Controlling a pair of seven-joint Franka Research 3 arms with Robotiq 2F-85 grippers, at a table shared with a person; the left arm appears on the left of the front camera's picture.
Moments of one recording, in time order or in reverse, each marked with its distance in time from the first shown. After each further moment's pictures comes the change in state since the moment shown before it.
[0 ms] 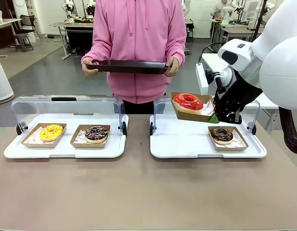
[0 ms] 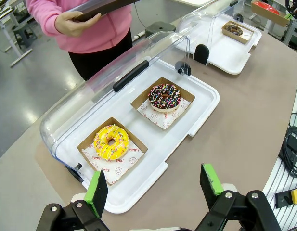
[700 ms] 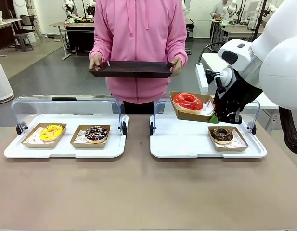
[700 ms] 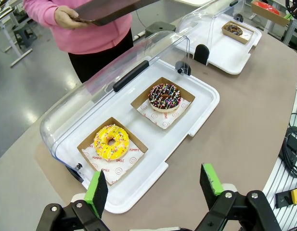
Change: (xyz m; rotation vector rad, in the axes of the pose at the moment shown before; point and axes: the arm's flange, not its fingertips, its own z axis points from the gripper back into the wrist) left arm 0.000 0.000 0.000 0.000 0.000 0.000; right arm 0.000 0.000 0.000 0.000 -0.001 0.000
